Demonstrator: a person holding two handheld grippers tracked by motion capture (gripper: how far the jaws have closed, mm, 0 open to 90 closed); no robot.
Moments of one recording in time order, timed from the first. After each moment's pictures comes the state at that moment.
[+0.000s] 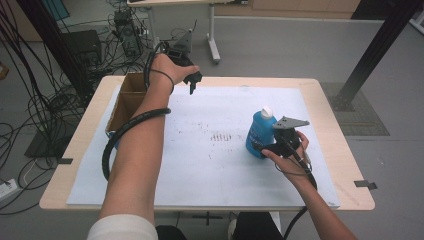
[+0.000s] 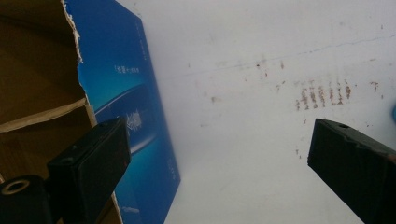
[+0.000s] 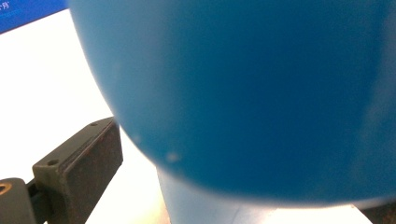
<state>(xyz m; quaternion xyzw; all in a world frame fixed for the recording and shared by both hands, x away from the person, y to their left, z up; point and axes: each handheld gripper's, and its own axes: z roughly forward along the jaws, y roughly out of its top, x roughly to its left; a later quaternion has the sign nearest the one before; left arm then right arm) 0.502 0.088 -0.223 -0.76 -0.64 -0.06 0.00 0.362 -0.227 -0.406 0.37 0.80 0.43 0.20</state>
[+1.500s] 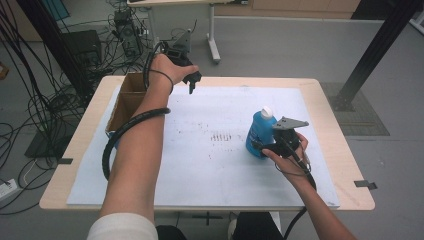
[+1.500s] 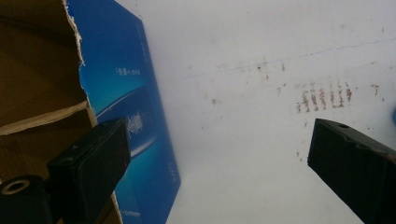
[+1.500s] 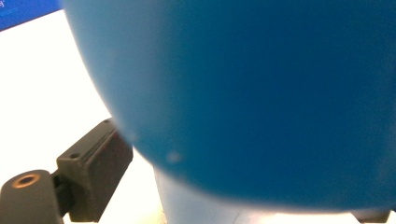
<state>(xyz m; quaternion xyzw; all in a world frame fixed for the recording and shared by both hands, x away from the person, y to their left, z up) 0.503 0.091 -0.225 -0.76 -0.64 -0.06 0.00 0.362 -0.226 -0.408 0.37 0.80 0.43 0.21</state>
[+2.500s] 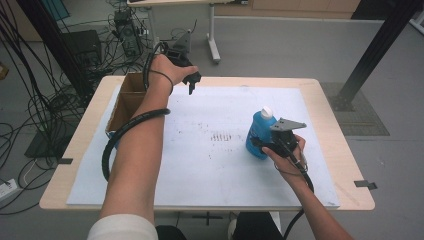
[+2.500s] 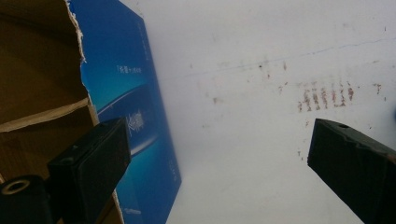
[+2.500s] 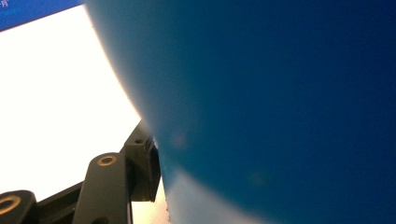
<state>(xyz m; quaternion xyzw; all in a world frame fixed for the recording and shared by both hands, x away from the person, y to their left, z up) 0.502 0.091 -0.224 -0.76 -0.64 -0.07 0.00 0.362 -0.222 -0.414 0.36 0.80 0.44 0.21</state>
